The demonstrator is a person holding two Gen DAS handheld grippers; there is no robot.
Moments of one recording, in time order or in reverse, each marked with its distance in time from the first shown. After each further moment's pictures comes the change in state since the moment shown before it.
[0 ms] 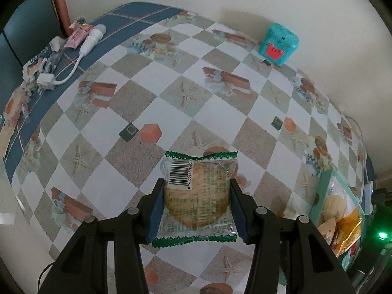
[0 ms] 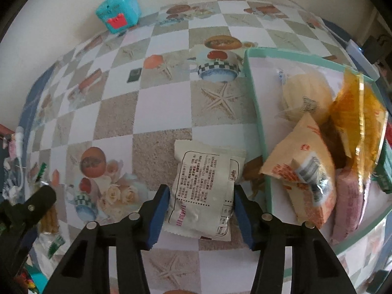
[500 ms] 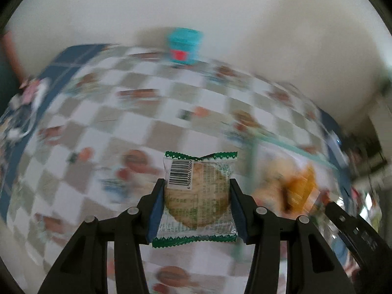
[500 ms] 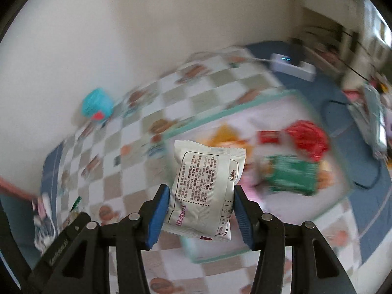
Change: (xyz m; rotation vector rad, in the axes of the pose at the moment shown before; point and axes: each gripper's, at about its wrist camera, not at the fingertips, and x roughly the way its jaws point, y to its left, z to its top) left arm -0.050 -0.107 -0.054 0.341 -0.068 -0.186; right arm -0.118 -0.149 0.005 0.311 -0.227 0.012
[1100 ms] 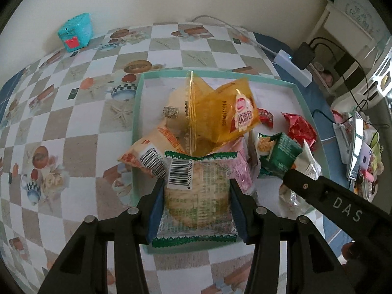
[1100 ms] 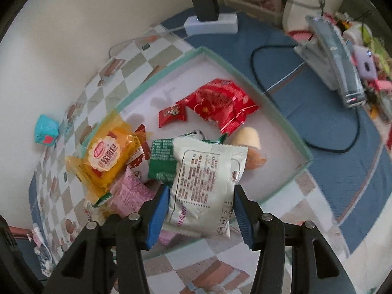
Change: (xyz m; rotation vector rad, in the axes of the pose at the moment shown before) left arm 0.063 -0.126 -0.063 0.312 0.146 -0.099; right arm 0.045 -0.108 -0.003 0.188 0.120 -0.056
